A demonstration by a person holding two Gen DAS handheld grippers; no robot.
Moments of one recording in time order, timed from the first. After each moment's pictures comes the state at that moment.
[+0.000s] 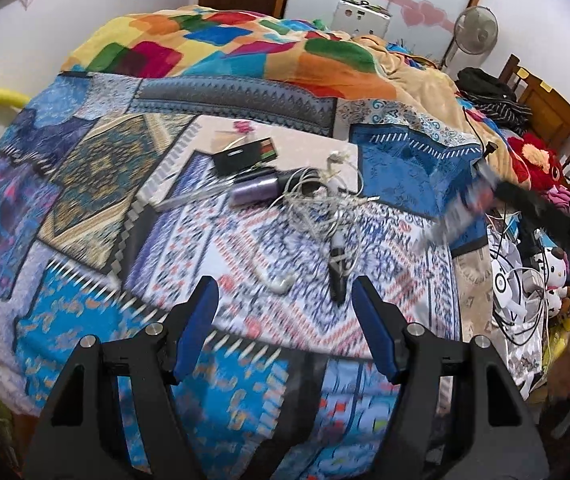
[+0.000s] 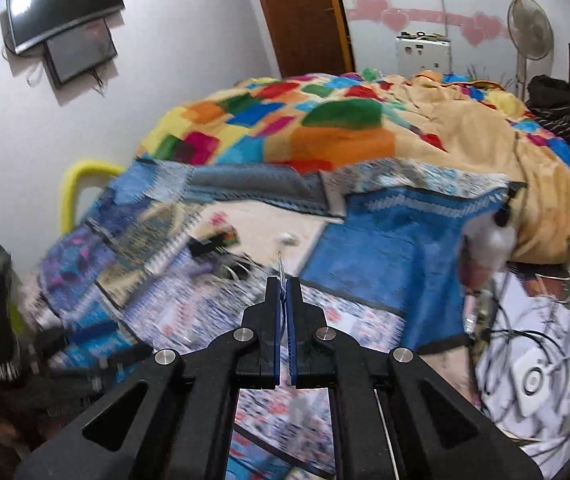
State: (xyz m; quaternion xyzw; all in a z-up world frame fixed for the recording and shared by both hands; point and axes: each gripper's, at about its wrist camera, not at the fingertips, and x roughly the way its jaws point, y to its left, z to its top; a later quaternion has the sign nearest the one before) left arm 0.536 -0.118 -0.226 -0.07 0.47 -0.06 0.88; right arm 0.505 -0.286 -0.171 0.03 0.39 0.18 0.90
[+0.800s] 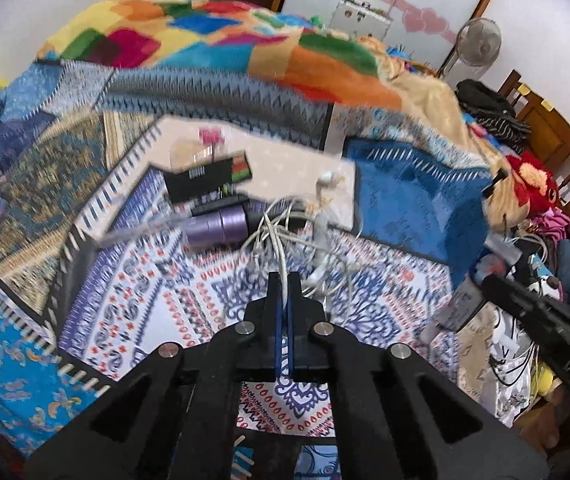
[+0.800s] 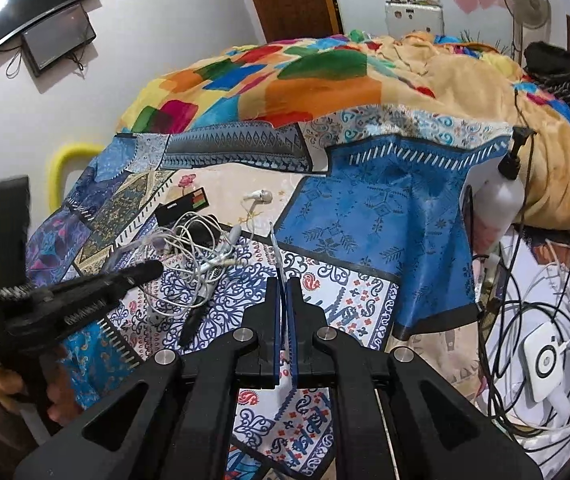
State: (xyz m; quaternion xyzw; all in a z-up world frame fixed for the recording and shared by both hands) left arm 0.587 -0.125 -0.242 -0.11 0.46 -0.07 0.88; right arm 0.520 -0.295 -0.205 0.04 0.43 0.18 0.88
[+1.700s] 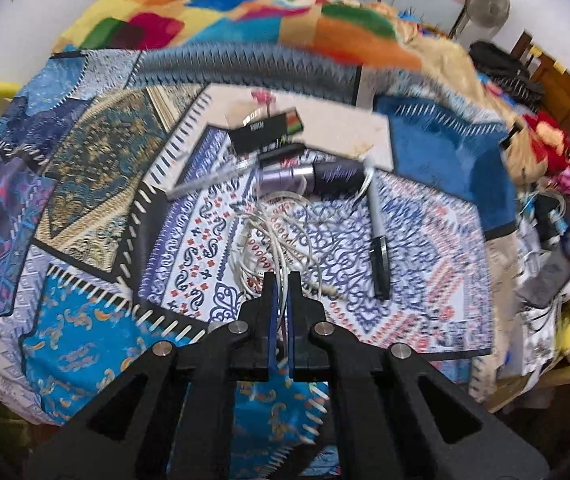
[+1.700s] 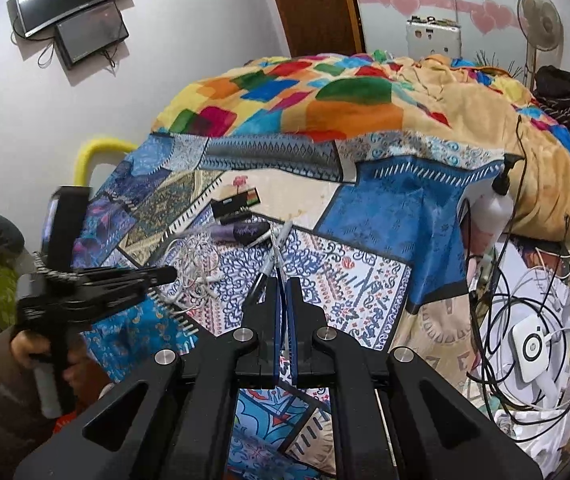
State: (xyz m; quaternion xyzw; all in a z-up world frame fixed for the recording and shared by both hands) left arm 0.558 -0.097 -0.252 -0.05 0.53 -0.05 0.85; right arm 0.473 -0.284 -0.166 0.03 0.42 0.21 0.88
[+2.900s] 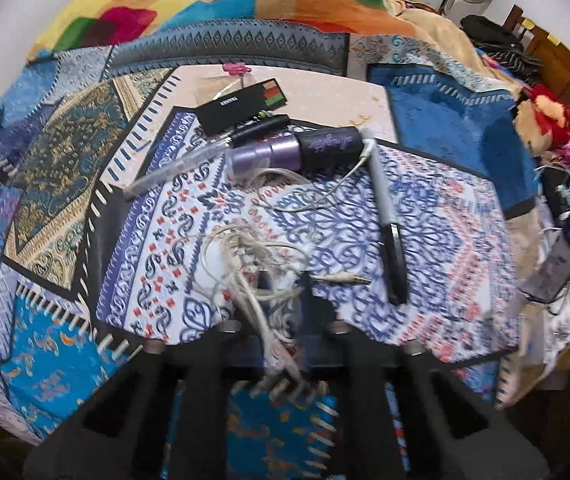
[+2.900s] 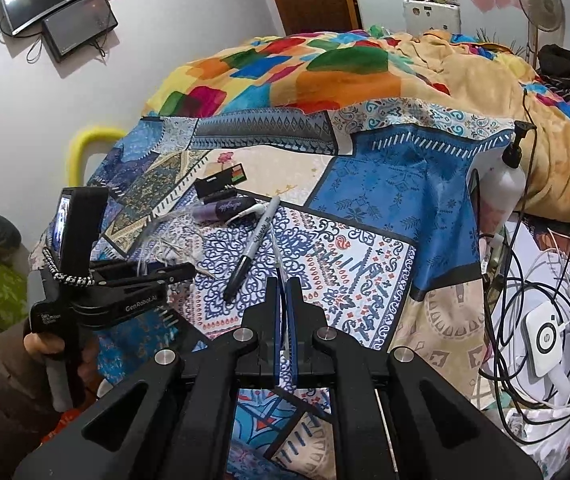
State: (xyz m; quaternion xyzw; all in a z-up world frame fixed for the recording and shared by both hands) left arm 0.572 -0.109 -0.278 -0.03 0.54 -0.08 0.84; right arm 0.483 -0.285 -0.191 0.04 0.45 0.21 0.87
